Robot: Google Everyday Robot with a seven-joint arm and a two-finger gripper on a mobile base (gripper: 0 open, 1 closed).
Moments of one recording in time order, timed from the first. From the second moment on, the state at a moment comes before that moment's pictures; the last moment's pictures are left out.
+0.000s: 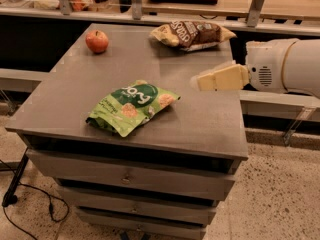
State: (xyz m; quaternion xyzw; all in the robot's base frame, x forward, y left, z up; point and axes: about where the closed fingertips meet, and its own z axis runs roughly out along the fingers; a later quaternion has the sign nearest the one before) arm 0.534 -0.151 0.964 -0.29 0.79 0.16 0.52
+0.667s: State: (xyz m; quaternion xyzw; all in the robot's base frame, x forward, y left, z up) arm 0.526 -0.115 0.955 -0.28 0.77 0.16 0.55
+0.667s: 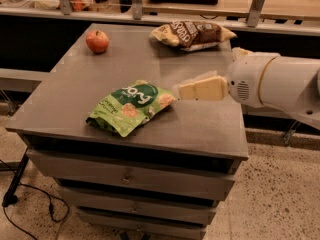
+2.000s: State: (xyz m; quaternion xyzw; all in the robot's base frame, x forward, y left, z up) arm 0.660 0.022 0.879 -0.29 0.76 0.21 0.54
